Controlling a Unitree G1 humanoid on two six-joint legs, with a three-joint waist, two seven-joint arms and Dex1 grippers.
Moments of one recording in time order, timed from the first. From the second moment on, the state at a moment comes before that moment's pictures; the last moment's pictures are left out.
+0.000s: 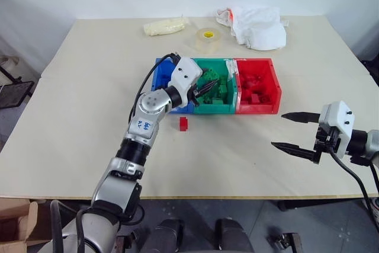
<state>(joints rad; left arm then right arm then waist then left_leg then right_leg) -0.92 0.15 -0.10 0.57 -0.04 -0.04 -0.52 -0.14 -0.95 -0.28 -0.16 0.49 0.29 1.13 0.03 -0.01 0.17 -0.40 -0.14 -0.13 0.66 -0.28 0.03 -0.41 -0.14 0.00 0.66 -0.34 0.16</state>
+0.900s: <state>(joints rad) -0.30 0.79 0.01 0.00 -0.31 0.22 -1.18 -0.22 -0.93 -0.24 -0.07 0.49 0.26 1.22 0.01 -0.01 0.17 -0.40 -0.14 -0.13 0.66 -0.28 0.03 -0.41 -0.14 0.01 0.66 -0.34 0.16</state>
